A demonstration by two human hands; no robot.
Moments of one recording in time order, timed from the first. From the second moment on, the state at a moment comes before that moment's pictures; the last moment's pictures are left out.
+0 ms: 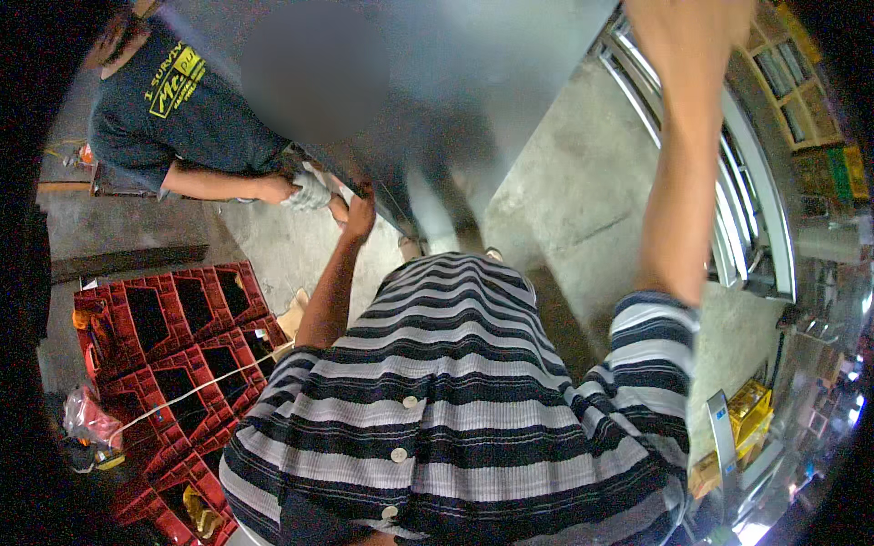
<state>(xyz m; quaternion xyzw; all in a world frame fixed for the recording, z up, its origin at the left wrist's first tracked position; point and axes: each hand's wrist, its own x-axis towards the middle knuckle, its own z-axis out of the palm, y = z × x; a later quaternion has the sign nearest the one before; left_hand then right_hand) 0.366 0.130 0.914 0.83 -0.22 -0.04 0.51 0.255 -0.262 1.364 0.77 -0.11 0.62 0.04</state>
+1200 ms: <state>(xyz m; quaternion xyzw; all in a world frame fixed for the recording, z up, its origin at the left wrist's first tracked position) 0.434 0.033 0.963 0.83 -0.16 -0.09 0.53 0.257 -0.185 1.253 0.65 -0.11 0.41 -0.63</state>
